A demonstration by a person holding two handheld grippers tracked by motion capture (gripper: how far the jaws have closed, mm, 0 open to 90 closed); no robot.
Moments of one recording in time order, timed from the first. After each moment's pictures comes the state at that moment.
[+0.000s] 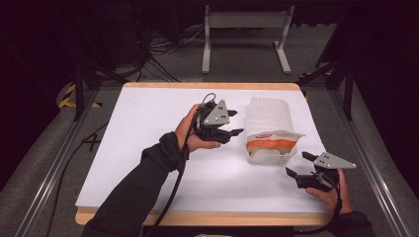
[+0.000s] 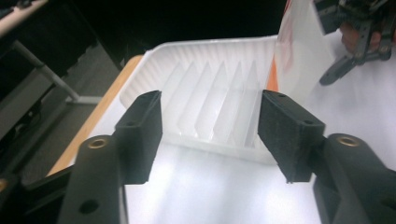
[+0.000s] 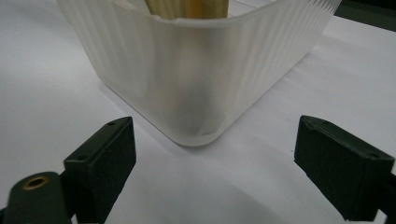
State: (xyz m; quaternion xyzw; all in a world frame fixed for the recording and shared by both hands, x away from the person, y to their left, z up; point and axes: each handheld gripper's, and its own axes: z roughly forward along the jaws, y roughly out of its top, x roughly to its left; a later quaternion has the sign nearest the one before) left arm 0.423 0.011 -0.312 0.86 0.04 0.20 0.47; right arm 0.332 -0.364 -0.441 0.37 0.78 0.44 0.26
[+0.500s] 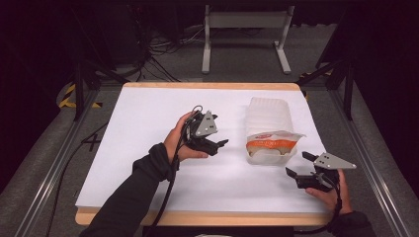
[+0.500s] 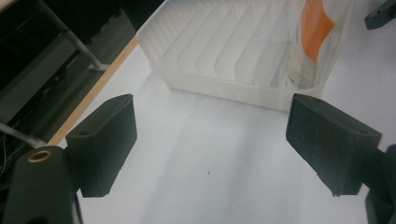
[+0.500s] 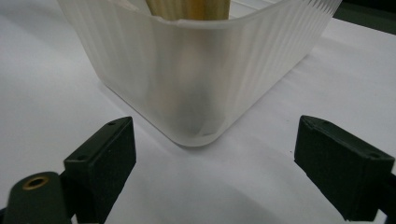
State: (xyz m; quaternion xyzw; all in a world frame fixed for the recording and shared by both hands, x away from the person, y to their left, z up) left arm 0.420 0.035 -0.350 0.87 0.09 0.23 0.43; right arm 0.332 -0.363 -0.441 0.36 0.78 0.44 0.27
